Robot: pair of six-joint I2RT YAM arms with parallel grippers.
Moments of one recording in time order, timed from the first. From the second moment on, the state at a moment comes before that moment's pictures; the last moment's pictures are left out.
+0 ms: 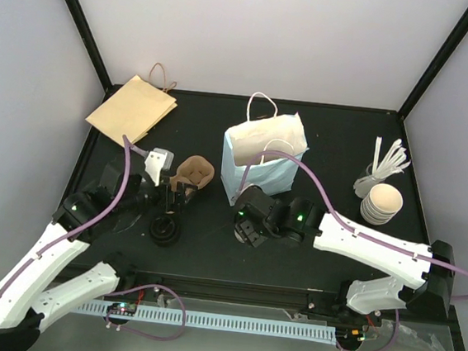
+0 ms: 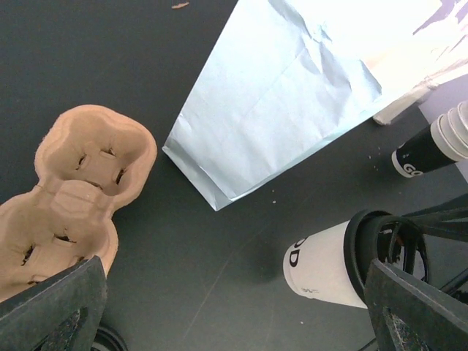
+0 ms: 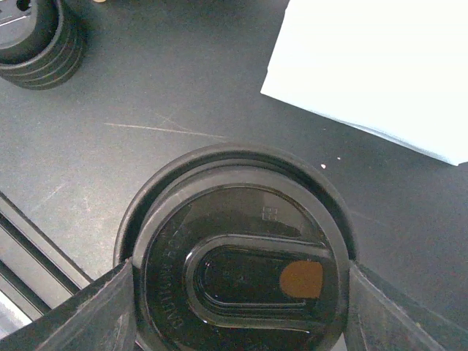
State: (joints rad) left arm -0.58 0.74 0.96 -0.82 0.10 -0.44; right arm 1.20 1.33 1.20 -0.96 0.27 0.36
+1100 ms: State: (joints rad) left arm -0.57 0.97 1.20 -0.71 0.13 -0.32; right arm 1.15 1.23 1.12 -0.98 0.21 0.38
